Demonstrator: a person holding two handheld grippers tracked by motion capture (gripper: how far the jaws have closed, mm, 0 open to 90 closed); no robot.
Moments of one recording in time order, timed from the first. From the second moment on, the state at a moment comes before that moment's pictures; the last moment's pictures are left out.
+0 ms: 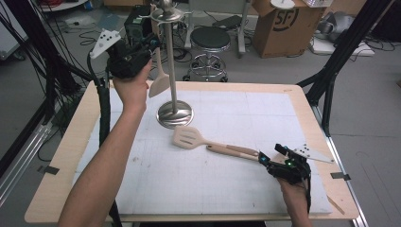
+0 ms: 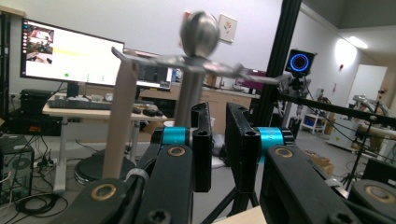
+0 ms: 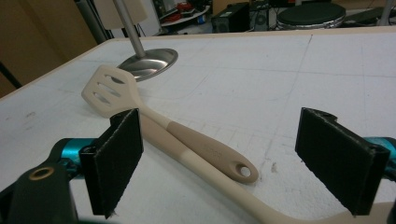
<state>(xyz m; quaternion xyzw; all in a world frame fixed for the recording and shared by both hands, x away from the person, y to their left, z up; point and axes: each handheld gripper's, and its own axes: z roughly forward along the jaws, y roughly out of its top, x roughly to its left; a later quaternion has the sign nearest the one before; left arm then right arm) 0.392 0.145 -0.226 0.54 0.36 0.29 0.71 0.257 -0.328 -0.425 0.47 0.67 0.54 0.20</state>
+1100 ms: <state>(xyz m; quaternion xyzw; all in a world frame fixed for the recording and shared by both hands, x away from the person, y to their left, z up) 0.361 0.122 -0.301 0.62 0.35 0.21 0.67 0.257 -0.329 -0.426 0.47 0.67 0.54 0.20</state>
